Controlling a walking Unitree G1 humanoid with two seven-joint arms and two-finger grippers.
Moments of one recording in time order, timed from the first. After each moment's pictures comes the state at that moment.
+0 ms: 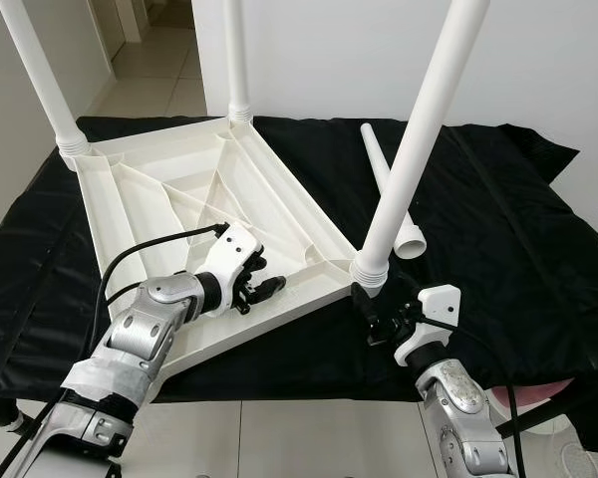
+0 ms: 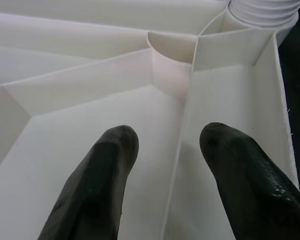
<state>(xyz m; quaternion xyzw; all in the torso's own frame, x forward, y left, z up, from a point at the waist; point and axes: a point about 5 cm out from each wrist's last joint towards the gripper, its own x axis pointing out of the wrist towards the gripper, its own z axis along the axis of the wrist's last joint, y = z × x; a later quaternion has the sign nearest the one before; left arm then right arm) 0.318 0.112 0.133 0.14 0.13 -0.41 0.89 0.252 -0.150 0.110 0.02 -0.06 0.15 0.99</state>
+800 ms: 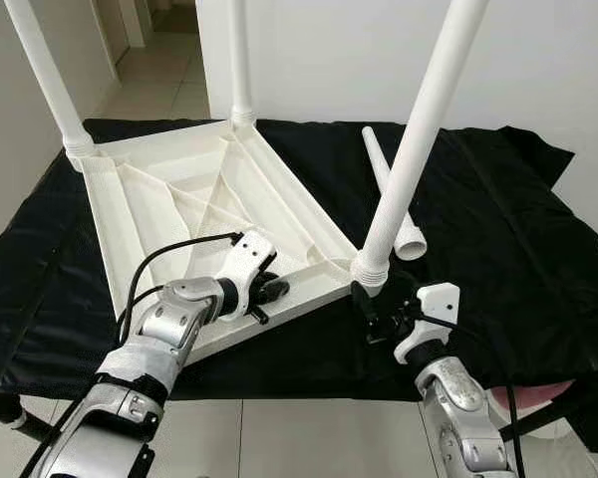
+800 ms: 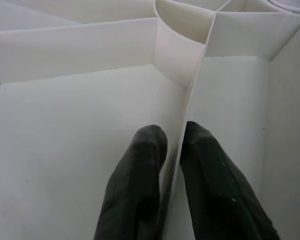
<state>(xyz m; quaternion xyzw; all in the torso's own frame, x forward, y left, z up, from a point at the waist) 0.336 0.103 0.117 0.10 0.18 -0.39 0.90 0.255 -0.149 0.112 0.02 -0.06 0.15 0.99</state>
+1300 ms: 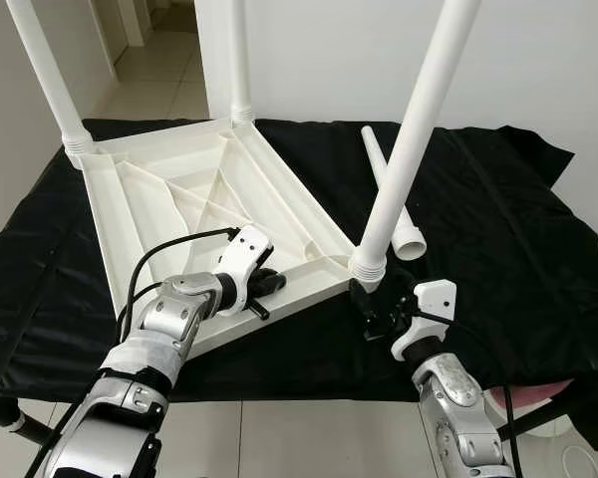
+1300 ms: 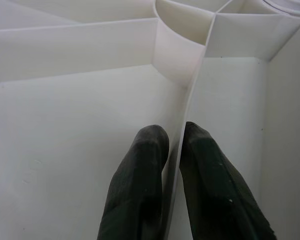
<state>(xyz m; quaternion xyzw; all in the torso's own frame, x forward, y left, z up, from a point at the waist) 0.341 0.108 0.117 0.09 0.19 -0.37 0.91 0.258 -0.147 0.111 0.02 -0.06 0.15 0.99</state>
